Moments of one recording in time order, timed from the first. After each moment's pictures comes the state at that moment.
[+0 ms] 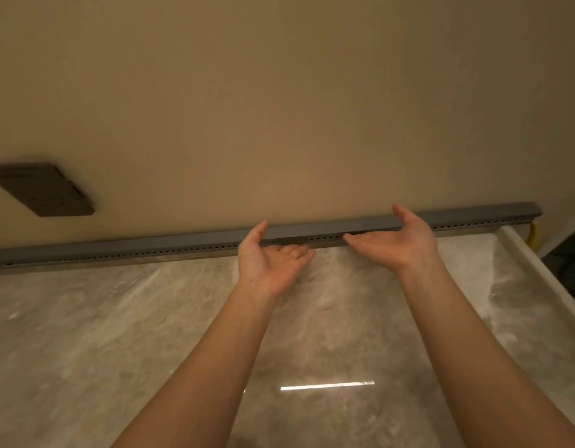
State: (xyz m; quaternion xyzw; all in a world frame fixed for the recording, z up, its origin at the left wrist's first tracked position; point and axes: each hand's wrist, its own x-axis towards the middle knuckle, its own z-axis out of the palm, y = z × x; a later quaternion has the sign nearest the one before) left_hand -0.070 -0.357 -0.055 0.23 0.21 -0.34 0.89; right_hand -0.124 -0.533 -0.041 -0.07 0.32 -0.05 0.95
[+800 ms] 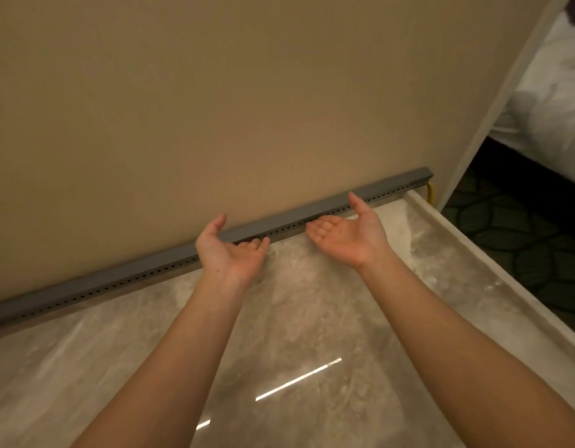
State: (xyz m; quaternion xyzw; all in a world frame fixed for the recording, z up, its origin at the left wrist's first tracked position) left_hand -0.068 -0.388 -0.043 0.25 0.23 -0.36 0.87; right_hand -0.161 -0.542 -0.055 -0.11 0.27 -0.13 0.95
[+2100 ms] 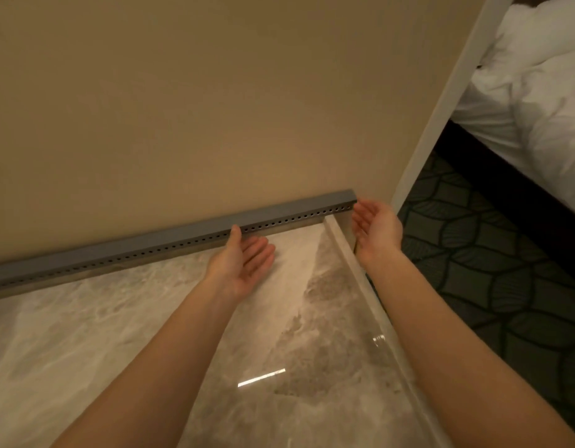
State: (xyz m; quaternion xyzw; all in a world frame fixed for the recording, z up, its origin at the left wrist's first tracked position) left_hand -0.138 -0.571 -0.088 0.51 0.20 -0.38 0.75; right_hand -0.217 -0.750 -0.085 -0.35 0.45 -0.30 0.77
